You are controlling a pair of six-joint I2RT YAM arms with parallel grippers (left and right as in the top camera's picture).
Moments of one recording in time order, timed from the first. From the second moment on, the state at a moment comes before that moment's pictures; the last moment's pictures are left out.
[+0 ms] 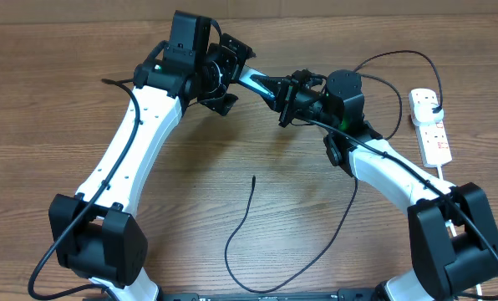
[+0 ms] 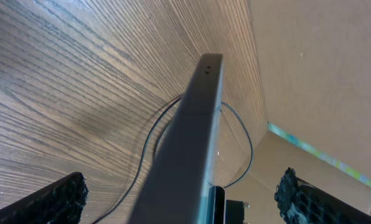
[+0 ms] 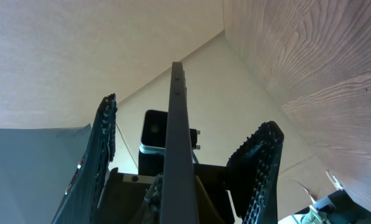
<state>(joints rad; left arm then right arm) -0.30 1.82 1.66 -0.69 0.38 -1.40 0.36 1.72 0.99 0.61 -0.67 2.09</state>
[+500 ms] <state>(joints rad) -0.30 1.82 1.66 -0.70 0.37 -1.42 0.36 1.72 0.99 0.61 -0.69 2.09</state>
